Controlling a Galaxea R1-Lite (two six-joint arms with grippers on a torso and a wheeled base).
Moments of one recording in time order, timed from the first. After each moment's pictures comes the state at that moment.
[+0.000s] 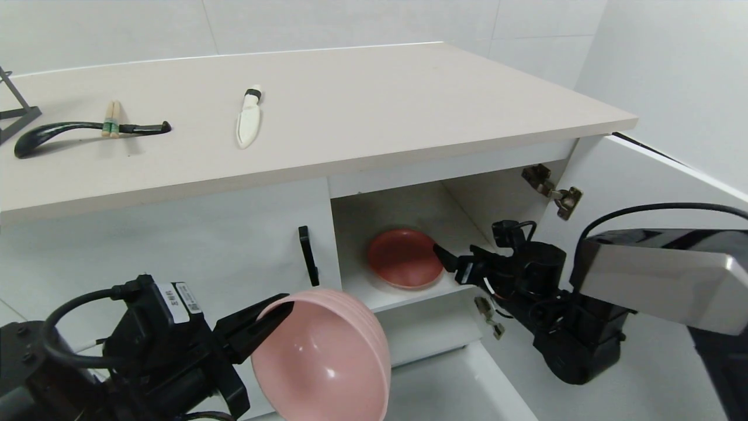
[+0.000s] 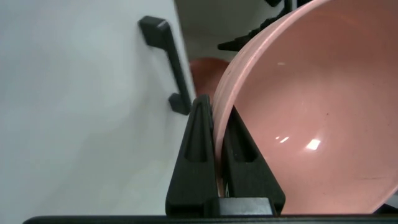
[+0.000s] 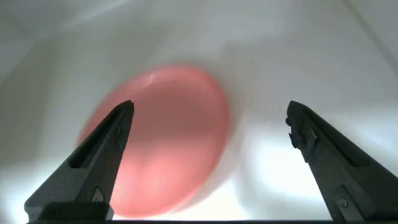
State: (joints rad) left arm -0.66 1.56 0.00 -1.53 -0.11 0.24; right arm 0.42 2.41 -0.70 -1.56 0.01 0.33
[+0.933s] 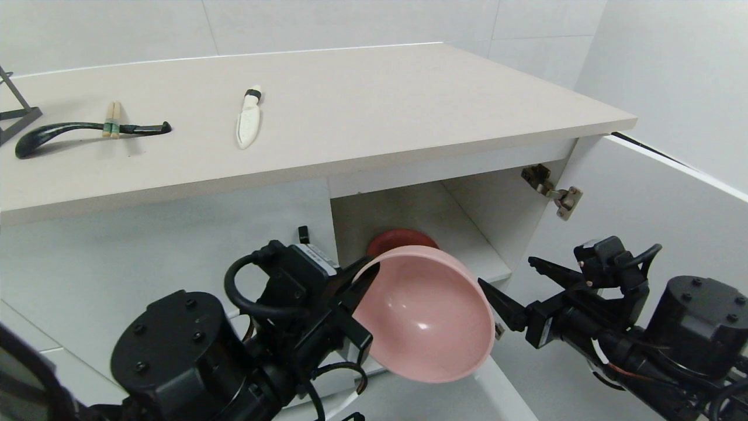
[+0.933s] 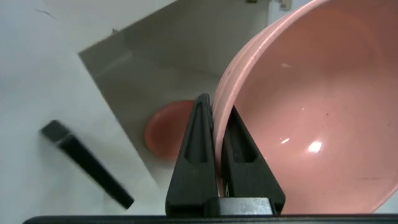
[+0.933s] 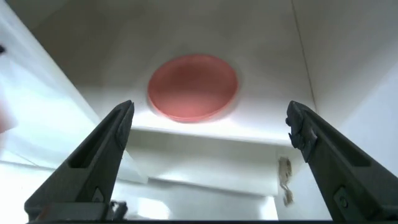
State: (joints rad) left arm -0.94 1.81 -0.37 -1.53 0.27 0.25; right arm 0.57 1.83 -0.13 -1.57 -0.10 0.04
